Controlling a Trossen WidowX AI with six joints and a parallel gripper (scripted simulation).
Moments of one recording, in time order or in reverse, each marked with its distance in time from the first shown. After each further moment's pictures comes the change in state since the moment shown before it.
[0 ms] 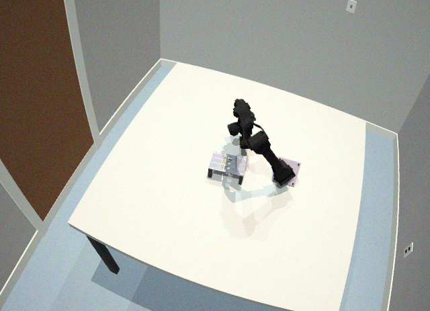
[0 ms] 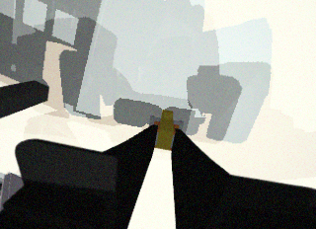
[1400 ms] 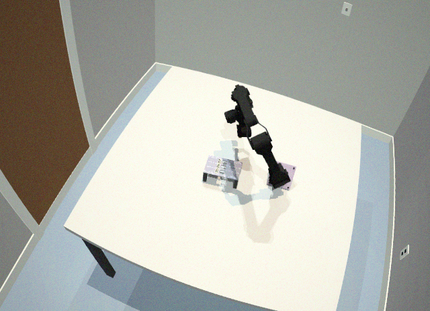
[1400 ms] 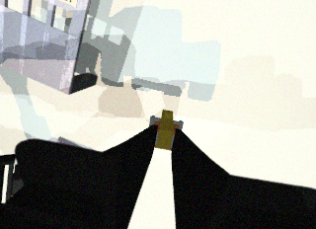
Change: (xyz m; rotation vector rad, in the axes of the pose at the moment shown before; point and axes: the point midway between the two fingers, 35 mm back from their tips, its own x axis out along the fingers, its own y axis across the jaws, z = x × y) arm -0.104 -0.002 -0.001 0.013 -0.012 -0.002
